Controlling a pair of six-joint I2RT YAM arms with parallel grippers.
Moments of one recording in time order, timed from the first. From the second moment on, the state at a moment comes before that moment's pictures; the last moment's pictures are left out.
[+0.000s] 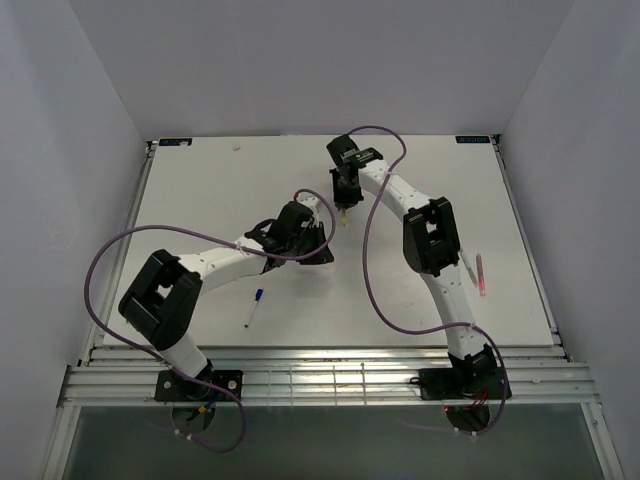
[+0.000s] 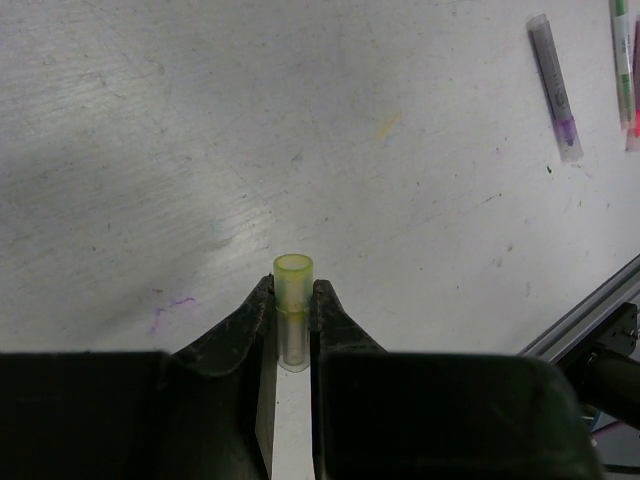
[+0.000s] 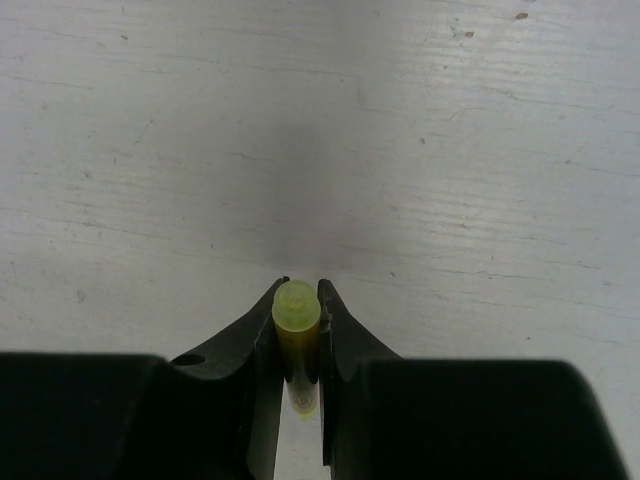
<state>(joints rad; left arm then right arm) -0.69 1.65 0.99 -0.09 0.15 -0.59 0.54 2.45 2.22 -0.89 0.06 0.40</state>
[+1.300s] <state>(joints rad) -0.70 1.71 1.04 -0.03 0.18 -0.66 0.52 2.43 2.21 -0.84 -0.01 0.37</state>
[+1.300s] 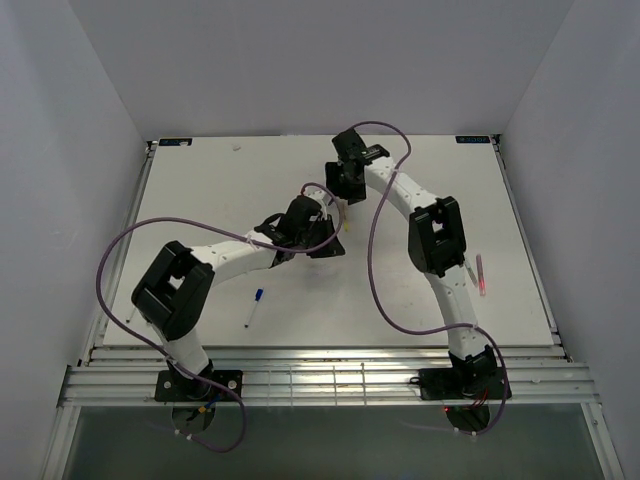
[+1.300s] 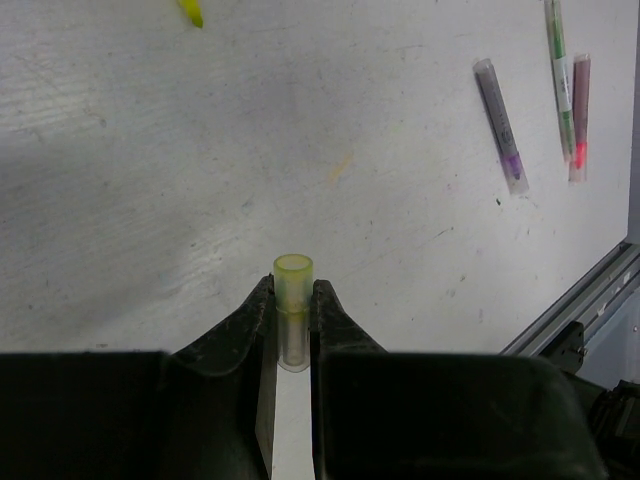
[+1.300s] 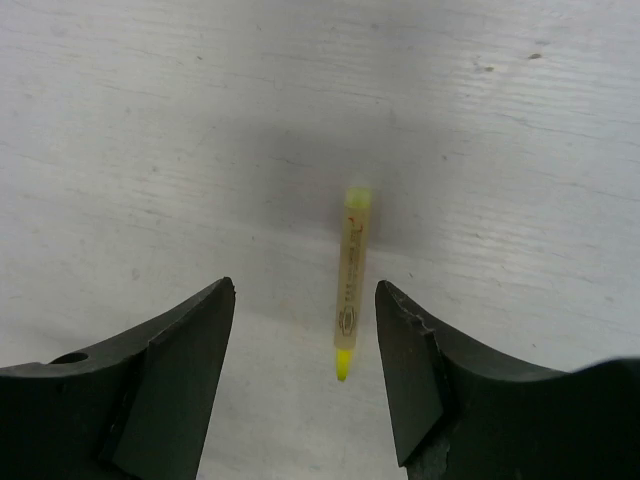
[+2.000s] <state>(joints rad) -0.74 2.07 1.38 -0.16 0.02 -0.71 0.26 1.80 1.63 -0.69 -0.04 0.37</state>
